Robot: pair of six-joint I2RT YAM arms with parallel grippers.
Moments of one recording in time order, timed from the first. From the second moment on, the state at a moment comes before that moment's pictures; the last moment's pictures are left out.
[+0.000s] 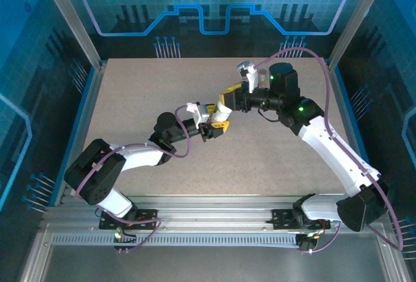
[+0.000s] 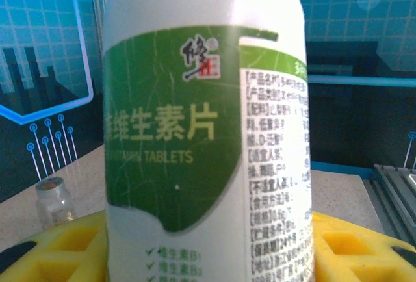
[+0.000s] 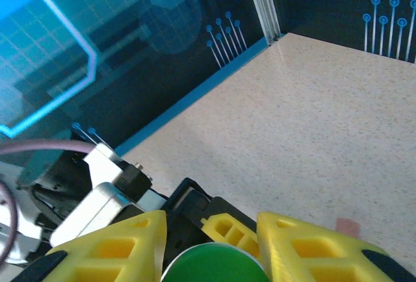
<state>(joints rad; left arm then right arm) -0.59 1.56 0.64 1.10 0.59 -0.07 0.47 1.29 1.29 -0.35 -0.62 0.22</state>
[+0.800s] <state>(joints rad) -0.59 1.58 0.62 1.12 0.59 -0.06 0.47 1.21 1.30 -0.39 -0.48 0.22</state>
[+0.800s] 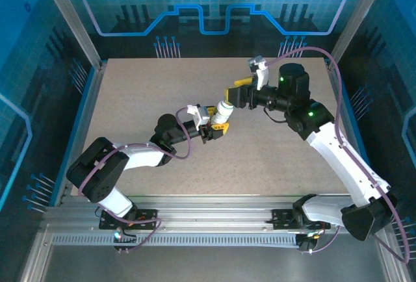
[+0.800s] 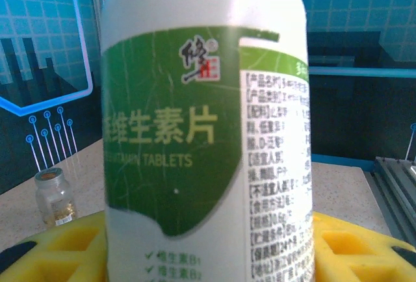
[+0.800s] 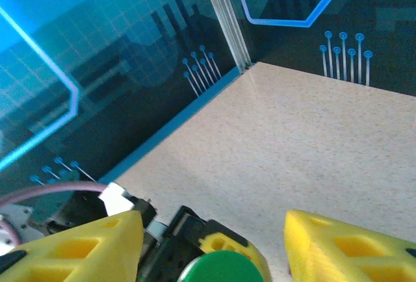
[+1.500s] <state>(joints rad) -0.59 1.59 0.62 1.13 0.56 -0.06 0.52 1.25 1.36 -0.57 -0.39 0.00</state>
